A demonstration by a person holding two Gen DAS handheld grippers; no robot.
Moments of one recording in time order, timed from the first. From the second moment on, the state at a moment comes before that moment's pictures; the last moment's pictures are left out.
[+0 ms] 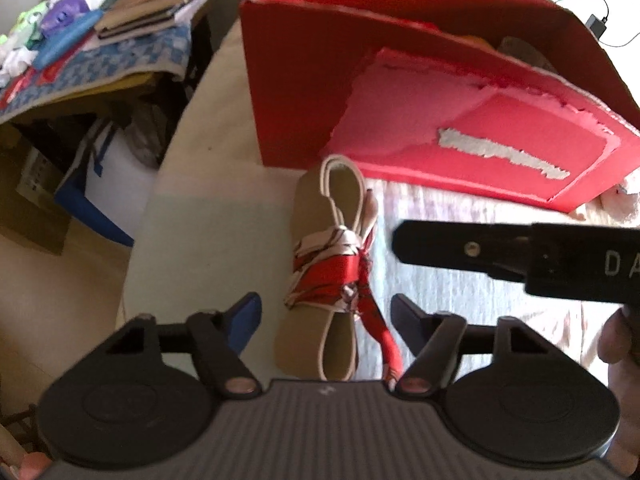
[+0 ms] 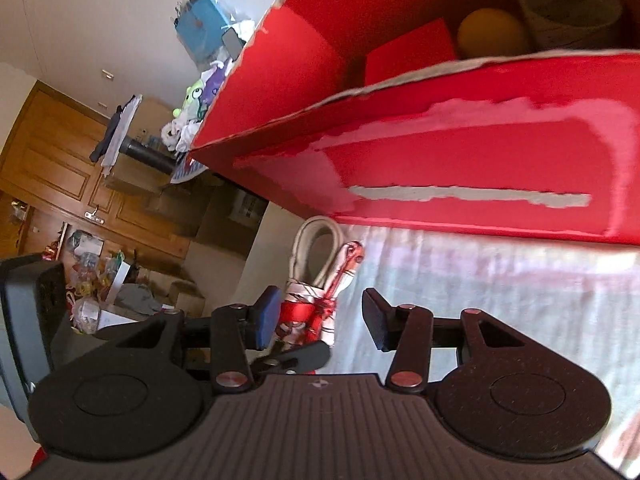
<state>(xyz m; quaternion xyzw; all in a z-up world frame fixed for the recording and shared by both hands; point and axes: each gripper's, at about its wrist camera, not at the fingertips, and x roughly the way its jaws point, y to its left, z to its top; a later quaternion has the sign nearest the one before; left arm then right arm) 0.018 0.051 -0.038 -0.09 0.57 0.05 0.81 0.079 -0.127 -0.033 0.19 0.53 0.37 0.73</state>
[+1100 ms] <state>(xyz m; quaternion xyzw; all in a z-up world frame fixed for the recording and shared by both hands) 0.016 0.021 -0.028 0.00 0.57 -0.06 0.82 0.089 -0.129 -0.042 0.18 0.57 0.34 0.73</state>
